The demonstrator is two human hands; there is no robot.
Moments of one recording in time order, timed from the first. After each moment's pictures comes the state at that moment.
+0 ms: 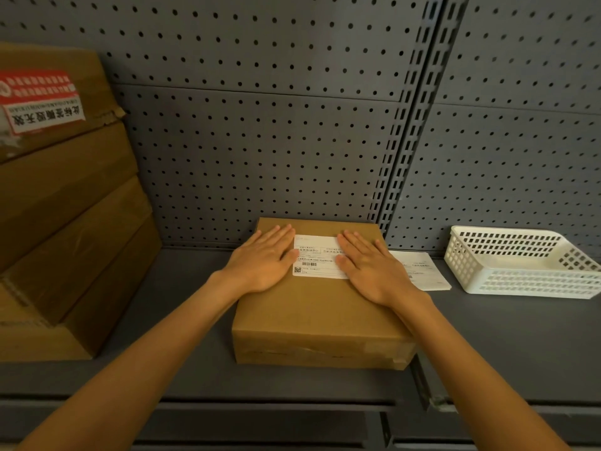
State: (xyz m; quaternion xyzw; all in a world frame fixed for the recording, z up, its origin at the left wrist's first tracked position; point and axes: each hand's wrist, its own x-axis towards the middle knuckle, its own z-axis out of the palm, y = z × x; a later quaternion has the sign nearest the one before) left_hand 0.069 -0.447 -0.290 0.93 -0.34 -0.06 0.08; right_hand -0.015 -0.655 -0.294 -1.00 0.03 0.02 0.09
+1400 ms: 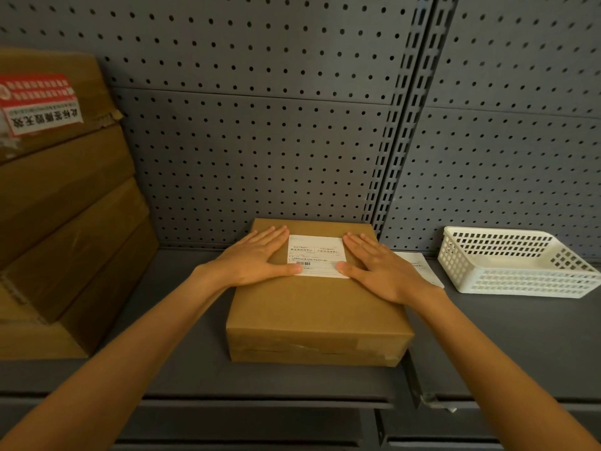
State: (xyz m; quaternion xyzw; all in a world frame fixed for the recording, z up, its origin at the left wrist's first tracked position) left_hand 0.075 -0.439 -0.280 0.92 -0.37 -0.12 0.06; right_hand -0.028 -0.680 -0.283 -0.99 0.02 0.06 0.12
